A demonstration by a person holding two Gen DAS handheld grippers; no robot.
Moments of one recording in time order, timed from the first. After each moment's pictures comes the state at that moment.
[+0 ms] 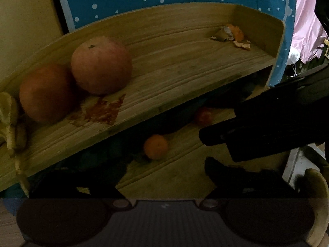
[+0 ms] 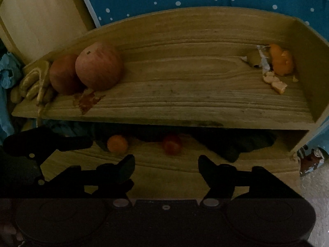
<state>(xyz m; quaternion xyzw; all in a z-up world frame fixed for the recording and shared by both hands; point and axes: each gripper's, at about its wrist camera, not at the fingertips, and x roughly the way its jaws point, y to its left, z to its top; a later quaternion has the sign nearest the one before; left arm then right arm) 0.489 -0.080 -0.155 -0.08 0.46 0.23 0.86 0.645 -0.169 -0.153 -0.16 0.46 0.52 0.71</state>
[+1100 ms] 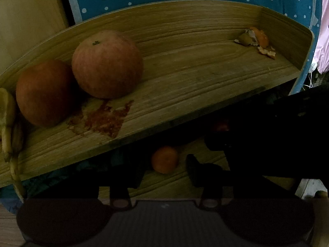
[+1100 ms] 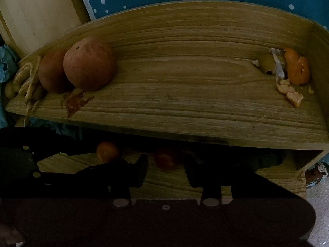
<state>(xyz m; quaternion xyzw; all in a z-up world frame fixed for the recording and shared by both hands) 0.542 -0.065 -0.171 -0.10 0.46 0.27 0.84 0.656 -0.143 -0.168 -0.18 0.44 0.53 0.70</state>
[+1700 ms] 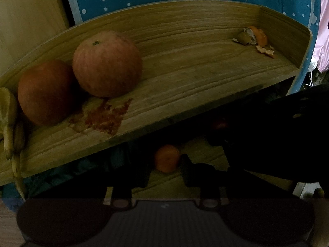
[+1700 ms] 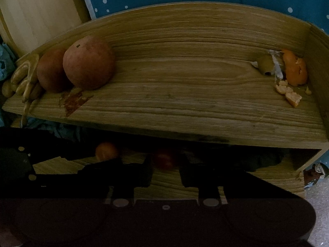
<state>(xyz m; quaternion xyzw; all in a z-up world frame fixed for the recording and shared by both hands) 0.536 -0.070 -0.169 -0.10 0.46 0.27 0.84 0.648 -0.143 -0.167 -0.18 0.43 0.52 0.71</state>
